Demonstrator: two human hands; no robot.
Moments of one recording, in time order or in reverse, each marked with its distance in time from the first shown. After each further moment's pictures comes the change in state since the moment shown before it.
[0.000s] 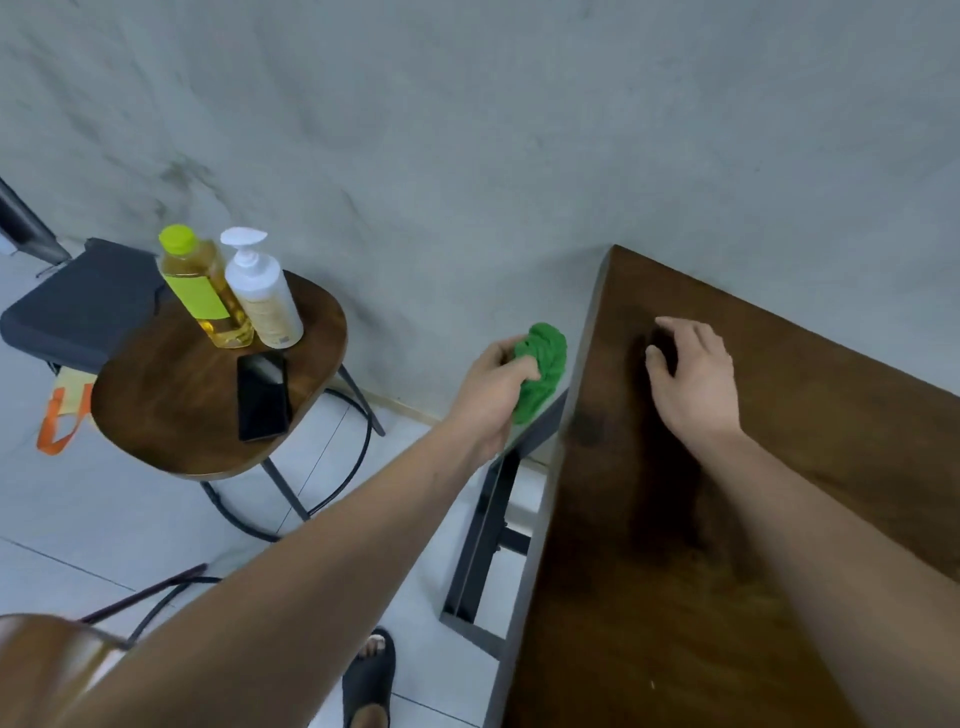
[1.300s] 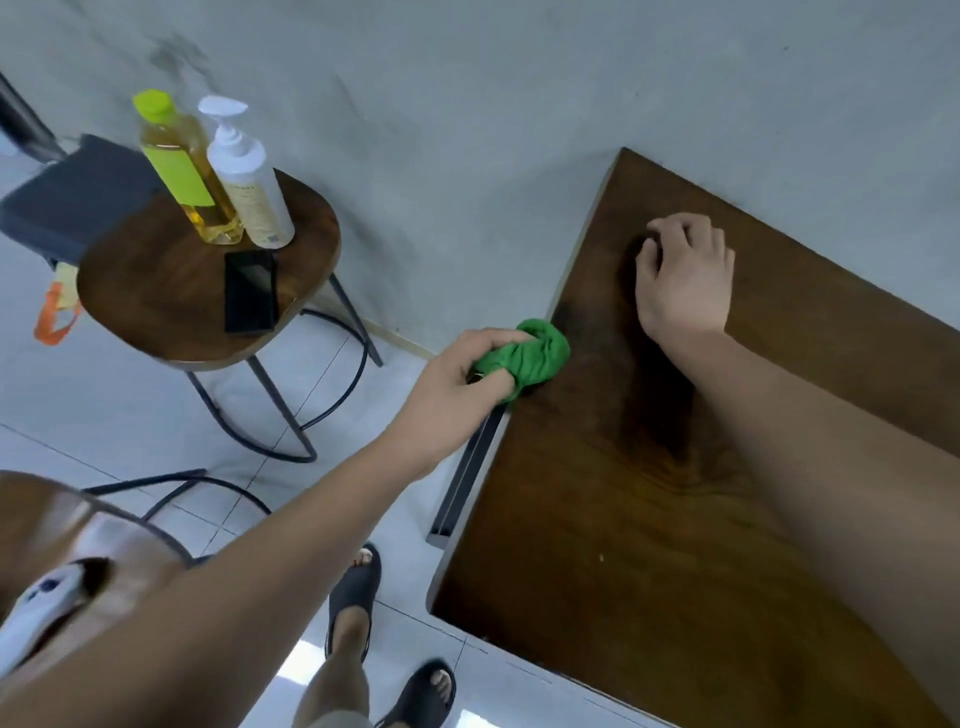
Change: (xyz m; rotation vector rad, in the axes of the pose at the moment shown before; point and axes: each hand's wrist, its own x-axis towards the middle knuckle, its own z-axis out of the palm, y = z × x) left_hand -0.117 -0.065 -0.024 0.459 -0.057 0.289; right_hand 0.005 0.009 0.014 -0.205 0.126 -0.156
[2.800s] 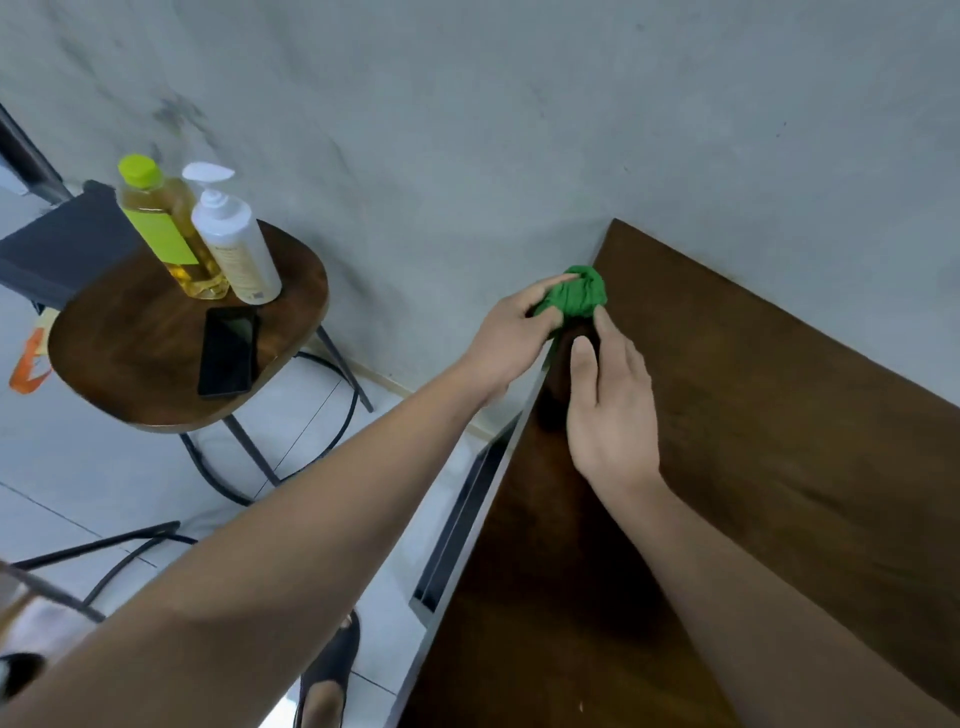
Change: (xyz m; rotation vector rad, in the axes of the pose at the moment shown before) left_hand 0.182 0.037 0.043 -0.083 -0.017 0.036; right_hand -0.050 -0.059 0.001 0.464 -0.145 0.125
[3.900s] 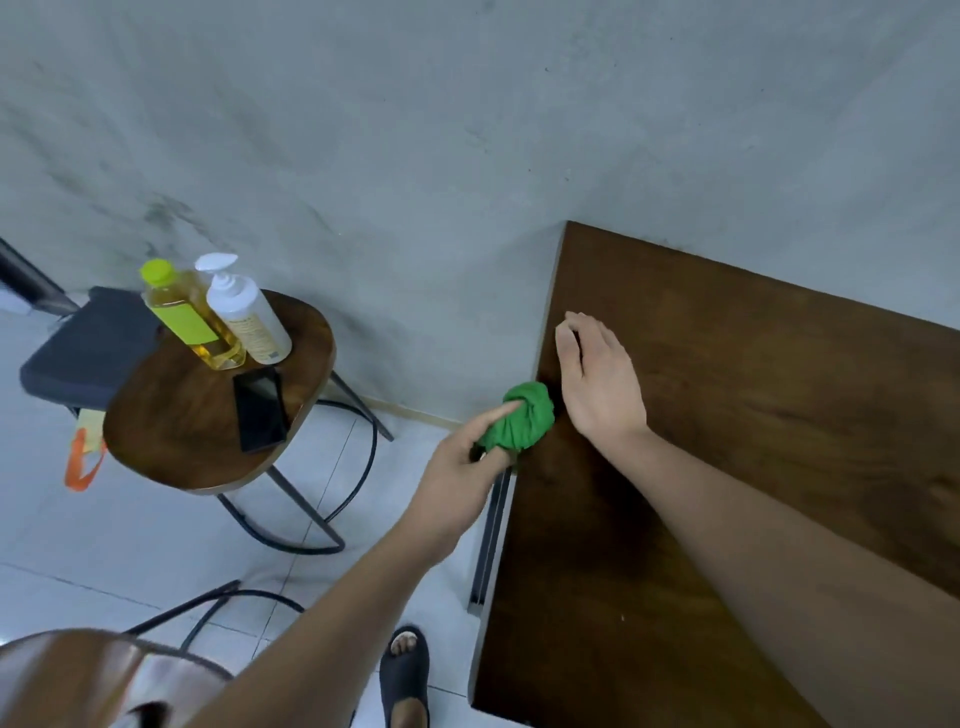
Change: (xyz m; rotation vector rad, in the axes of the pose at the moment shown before) left_hand -0.174 -0.012 -0.043 0.022 -0.067 -0.149; right_hand -0.001 -0.009 -0.006 -0.004 -0.003 0.027
